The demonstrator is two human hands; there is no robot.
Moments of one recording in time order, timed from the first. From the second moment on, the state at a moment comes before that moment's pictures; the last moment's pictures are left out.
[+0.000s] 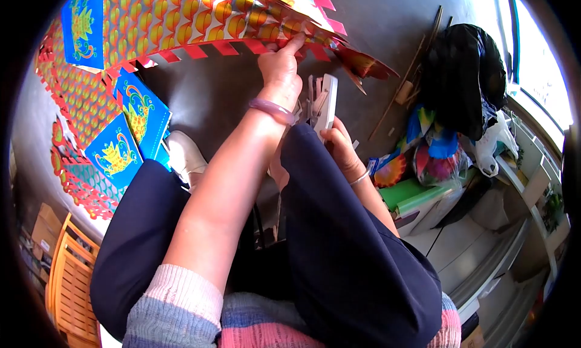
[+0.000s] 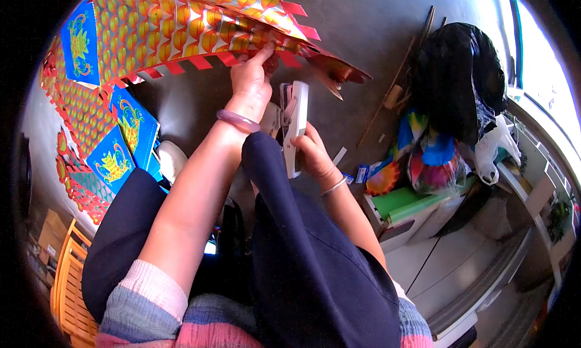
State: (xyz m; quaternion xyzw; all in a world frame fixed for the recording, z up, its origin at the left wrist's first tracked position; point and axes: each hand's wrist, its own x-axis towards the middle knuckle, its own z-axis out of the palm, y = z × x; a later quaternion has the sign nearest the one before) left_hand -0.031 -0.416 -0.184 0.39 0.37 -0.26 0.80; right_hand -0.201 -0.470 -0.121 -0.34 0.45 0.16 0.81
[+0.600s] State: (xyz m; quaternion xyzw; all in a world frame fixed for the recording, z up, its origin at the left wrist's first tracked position) left_hand -0.031 -0.420 -0.178 0.39 0.39 -0.22 0.81; right_hand -0.146 -0.470 -0.131 -0.69 0.40 0.09 0.60
